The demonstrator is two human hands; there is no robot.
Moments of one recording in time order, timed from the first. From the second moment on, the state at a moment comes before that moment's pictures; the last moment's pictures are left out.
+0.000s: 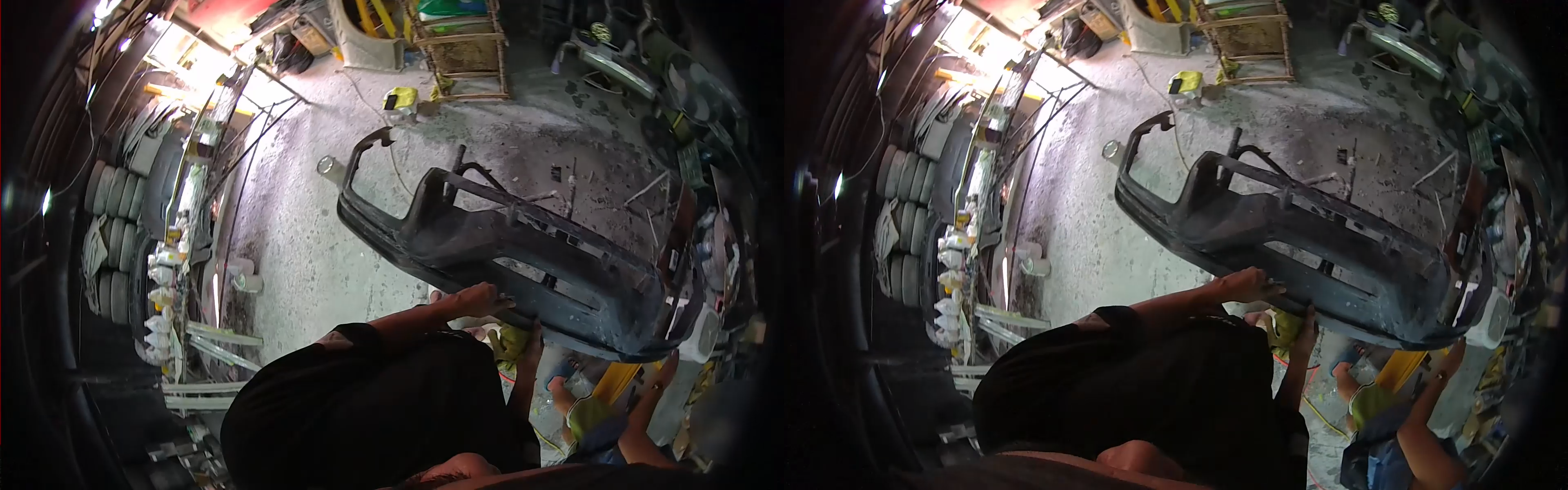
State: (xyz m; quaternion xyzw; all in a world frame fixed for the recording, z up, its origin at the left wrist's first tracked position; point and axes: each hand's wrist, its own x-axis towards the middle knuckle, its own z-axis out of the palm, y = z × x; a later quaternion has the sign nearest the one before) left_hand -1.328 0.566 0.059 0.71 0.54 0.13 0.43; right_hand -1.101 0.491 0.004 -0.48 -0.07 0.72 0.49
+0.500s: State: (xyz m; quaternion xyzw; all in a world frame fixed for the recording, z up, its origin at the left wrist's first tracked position) left_hand -1.507 0.524 0.113 0.60 0.59 0.32 0.44; right_hand -1.131 0.482 0.003 -0.70 -0.12 0.59 0.39
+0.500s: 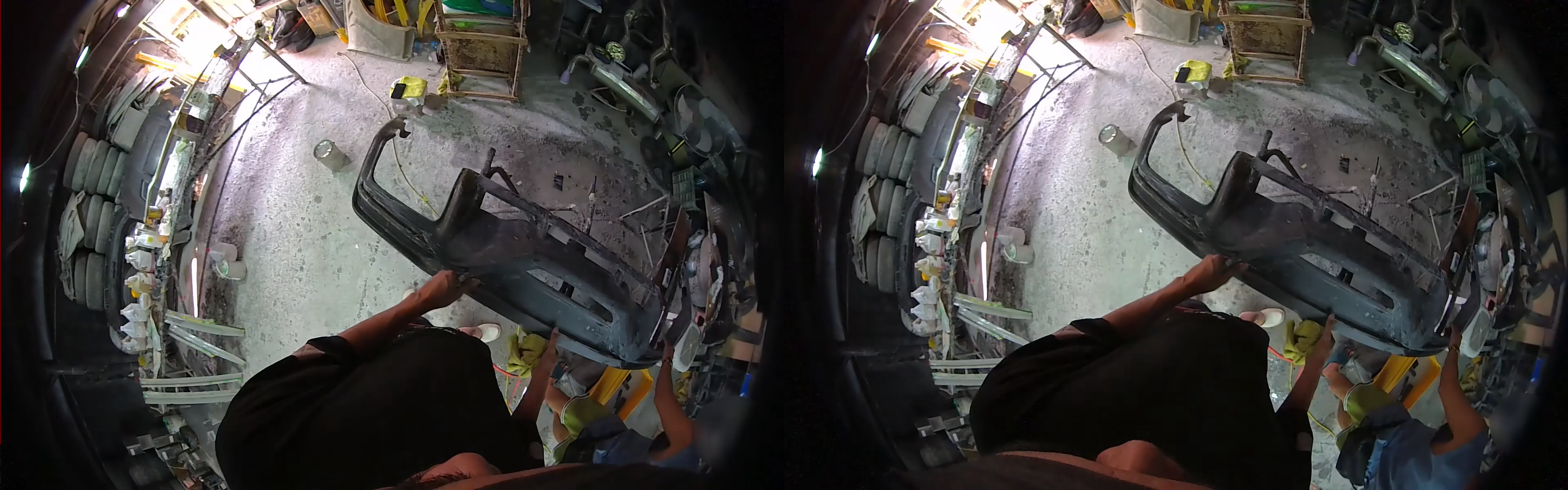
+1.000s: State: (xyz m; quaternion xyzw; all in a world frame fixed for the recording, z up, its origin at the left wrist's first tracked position) left_hand -1.716 0.527 0.079 0.42 0.71 0.41 0.38; right_hand -1.347 0.493 0.039 -0.66 -0.73 0.10 0.12
